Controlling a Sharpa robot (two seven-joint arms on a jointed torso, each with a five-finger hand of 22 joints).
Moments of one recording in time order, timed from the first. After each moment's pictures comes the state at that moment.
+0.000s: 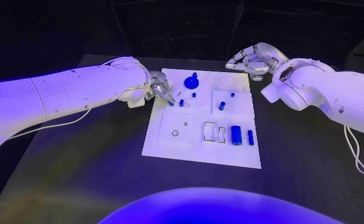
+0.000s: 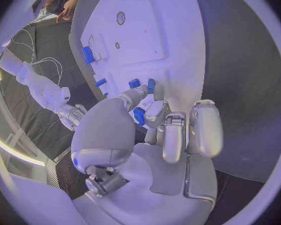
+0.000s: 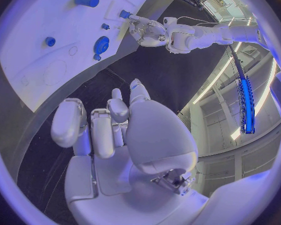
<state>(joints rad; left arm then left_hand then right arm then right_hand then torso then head) 1.30 -0.68 -0.17 1.30 -0.98 0.12 -0.43 1.13 -0.12 0.58 -0.01 0.18 0.96 0.04 0.62 0.49 1.36 -0.04 1.20 1.04 1.47 -0.08 1.57 1.31 0.07 1.46 0.03 1.35 1.29 1.26 -0.79 -0.04 1.44 -0.82 -0.34 -0.02 1.37 0.05 -0.20 0.21 0.28 0.87 0.13 0.36 0.24 1.30 0.04 1.14 1.15 1.46 -0.04 1.44 1.31 0.08 1.38 0.07 1.34 1.11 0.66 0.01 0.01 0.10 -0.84</state>
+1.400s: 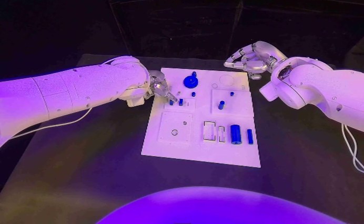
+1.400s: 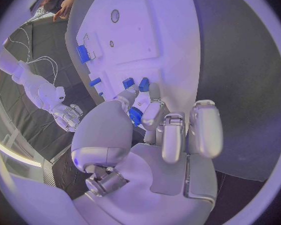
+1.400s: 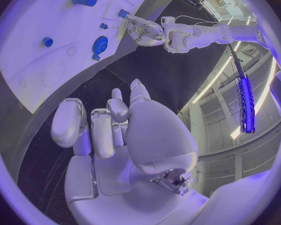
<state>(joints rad) 1.30 -0.66 -0.17 1.27 -0.98 0.12 -0.46 0.98 -0.13 0.28 0.10 0.18 1.02 0.02 0.62 0.49 1.38 -0.05 1.22 1.07 1.47 -0.09 1.57 1.31 0.07 1.47 0.02 1.35 1.31 1.26 -0.79 -0.04 1.43 -0.81 -0.35 -0.01 1.37 0.05 -0.20 0.21 0.29 0.87 0.13 0.36 0.23 1.30 0.04 1.14 1.15 1.46 -0.04 1.44 1.31 0.08 1.38 0.07 1.34 1.11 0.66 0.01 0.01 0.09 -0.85</state>
